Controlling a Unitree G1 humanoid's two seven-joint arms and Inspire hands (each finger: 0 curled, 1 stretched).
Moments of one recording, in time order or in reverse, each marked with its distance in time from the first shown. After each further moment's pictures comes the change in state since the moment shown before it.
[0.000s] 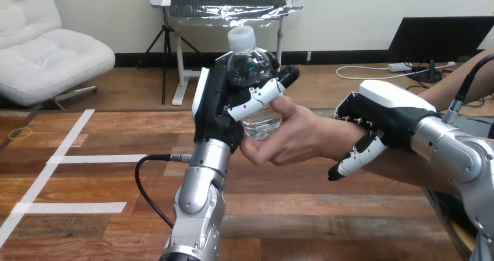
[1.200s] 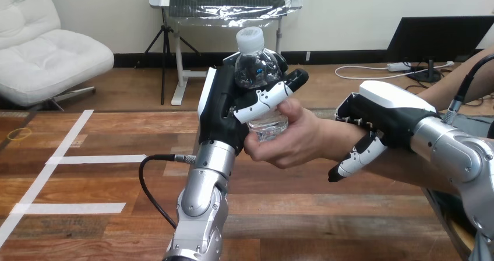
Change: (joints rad) left arm 0.021 -0.003 -0.031 -0.028 -0.004 0.000 -0.008; right arm 0.000 0.002 0.000 0.000 -0.011 -0.001 0.004
